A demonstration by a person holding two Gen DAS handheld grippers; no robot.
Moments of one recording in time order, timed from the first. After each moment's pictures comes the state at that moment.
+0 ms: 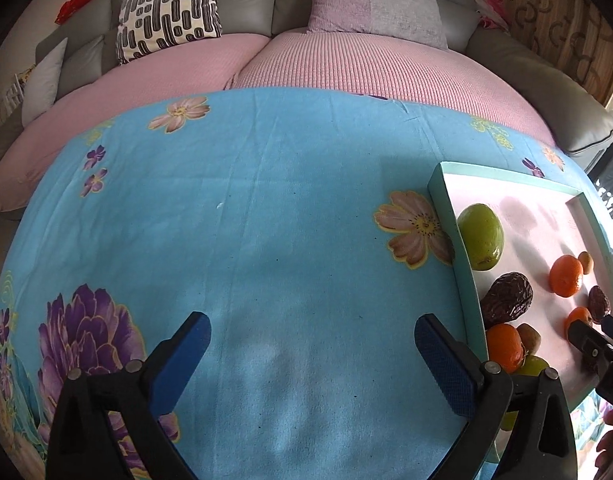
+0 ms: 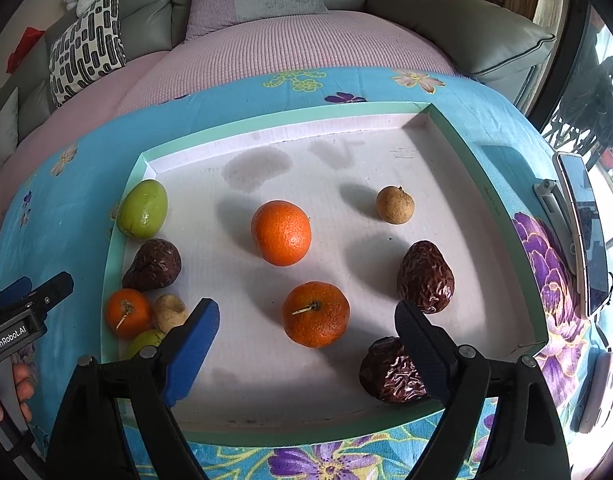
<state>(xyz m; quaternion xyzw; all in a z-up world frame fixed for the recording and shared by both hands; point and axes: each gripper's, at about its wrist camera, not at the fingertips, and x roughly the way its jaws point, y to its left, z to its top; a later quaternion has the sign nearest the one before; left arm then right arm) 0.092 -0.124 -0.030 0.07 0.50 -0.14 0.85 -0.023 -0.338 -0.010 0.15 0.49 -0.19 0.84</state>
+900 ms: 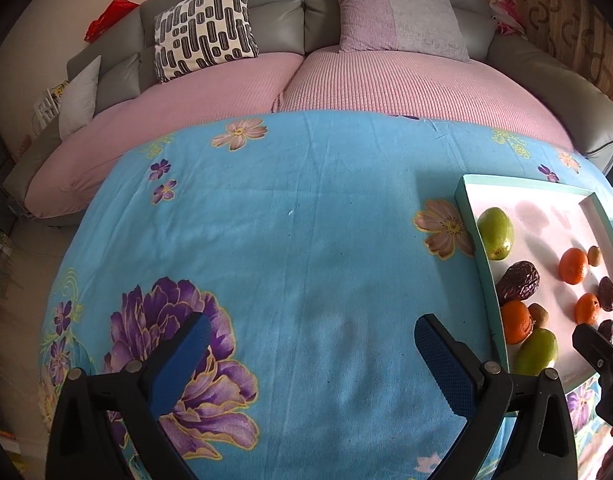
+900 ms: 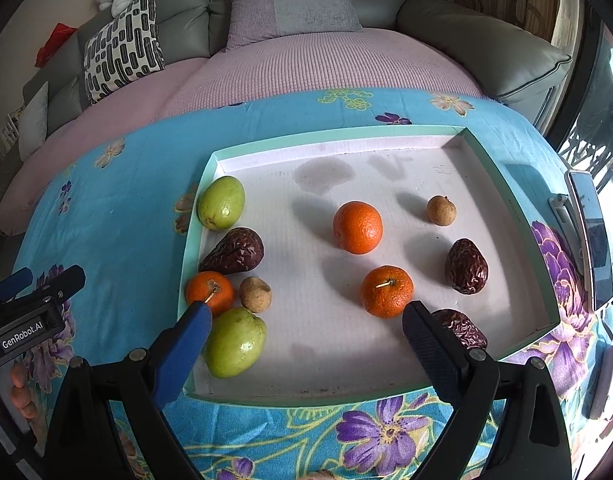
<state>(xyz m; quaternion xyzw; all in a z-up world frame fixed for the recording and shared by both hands) 0.056 -0.092 0.012 0.11 0.47 -0.09 0.87 -0.032 -0.288 0.018 0.14 0.47 -0.15 0.86</state>
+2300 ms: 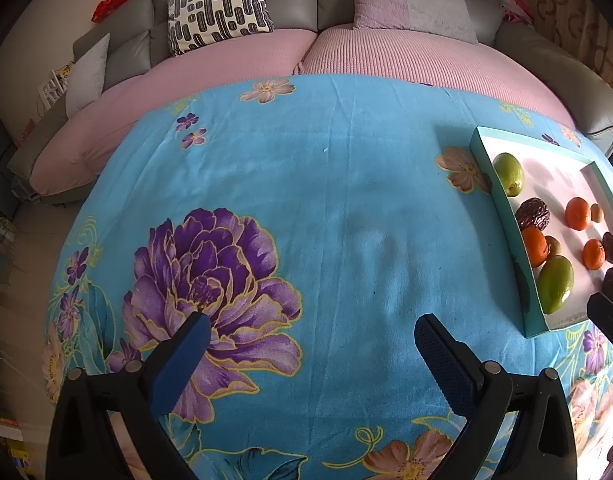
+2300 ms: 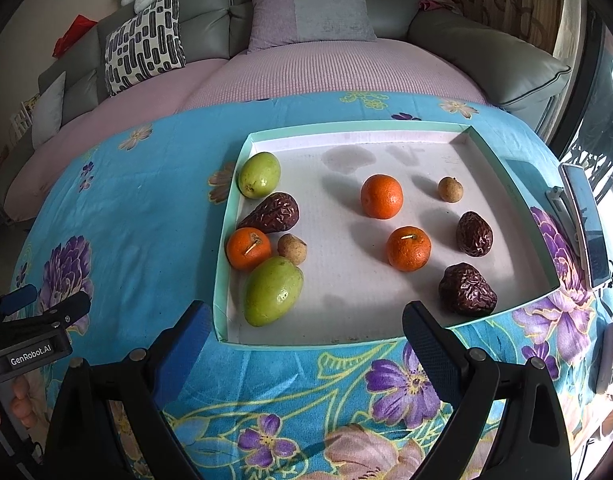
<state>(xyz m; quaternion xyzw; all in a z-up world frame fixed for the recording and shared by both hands) 0.019 -0.049 -0.003 0.10 0.50 -0.08 0.85 -0.063 -0.251 0.019 0.13 0.46 -0.14 0.87</state>
